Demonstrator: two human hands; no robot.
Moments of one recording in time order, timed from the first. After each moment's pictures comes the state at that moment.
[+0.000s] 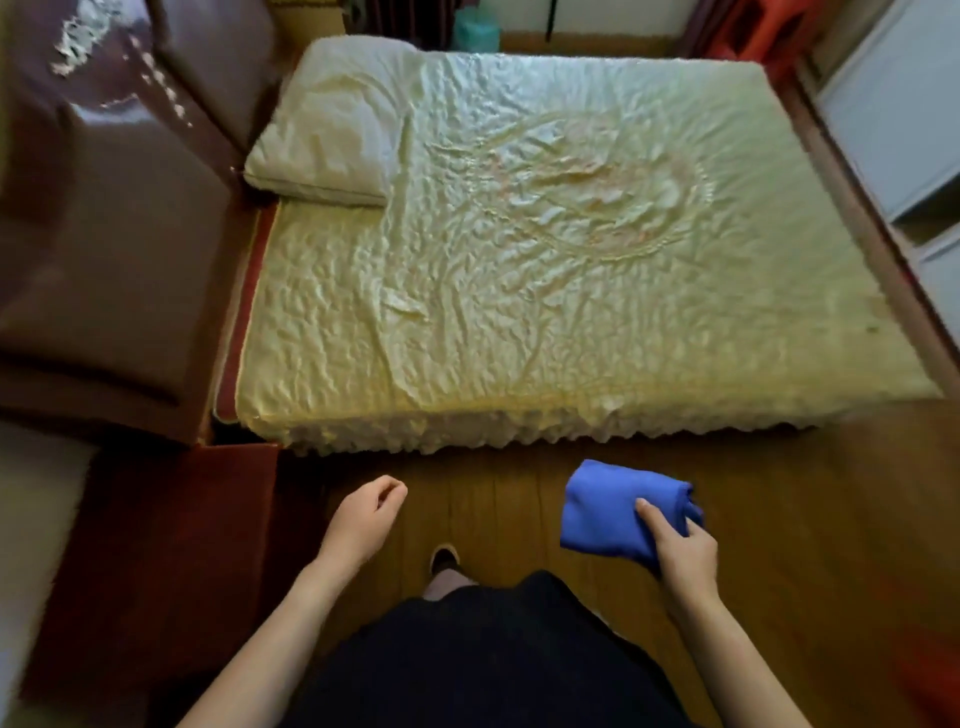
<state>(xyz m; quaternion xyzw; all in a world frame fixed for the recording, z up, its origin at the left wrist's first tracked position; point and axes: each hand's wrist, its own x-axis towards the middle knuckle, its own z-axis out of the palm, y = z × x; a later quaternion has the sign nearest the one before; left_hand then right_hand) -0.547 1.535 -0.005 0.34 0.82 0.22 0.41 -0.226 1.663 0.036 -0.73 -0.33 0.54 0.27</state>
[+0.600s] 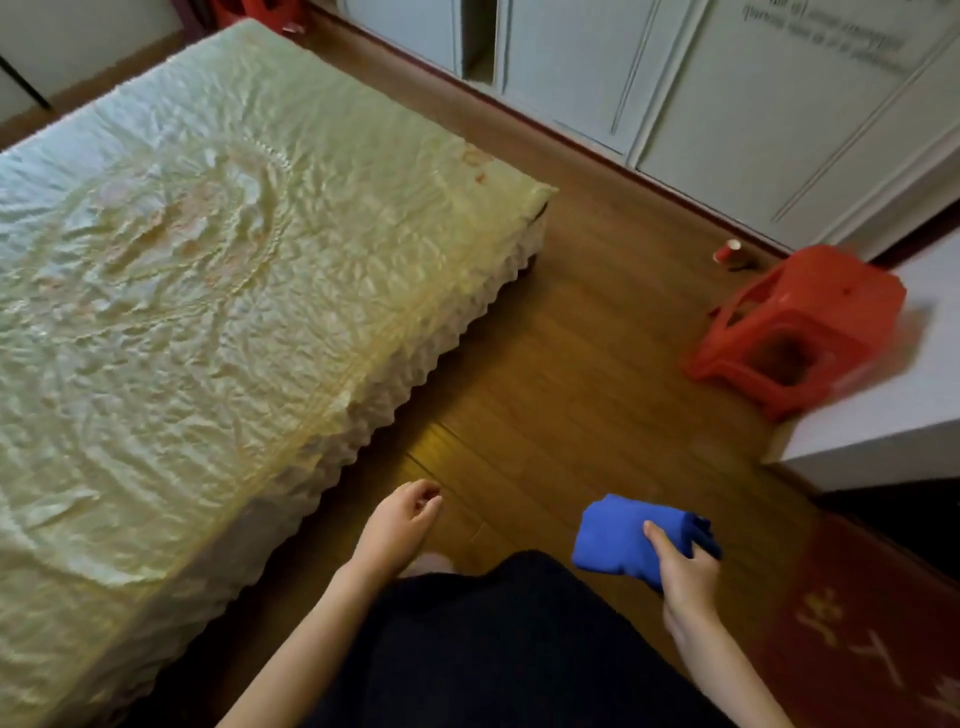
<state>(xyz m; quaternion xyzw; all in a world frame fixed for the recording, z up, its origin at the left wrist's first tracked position) -0.159 1.690 -0.009 0.69 0.56 -0.01 0.46 0.110 1.529 0.006 -0.79 0.08 0.35 0.50</state>
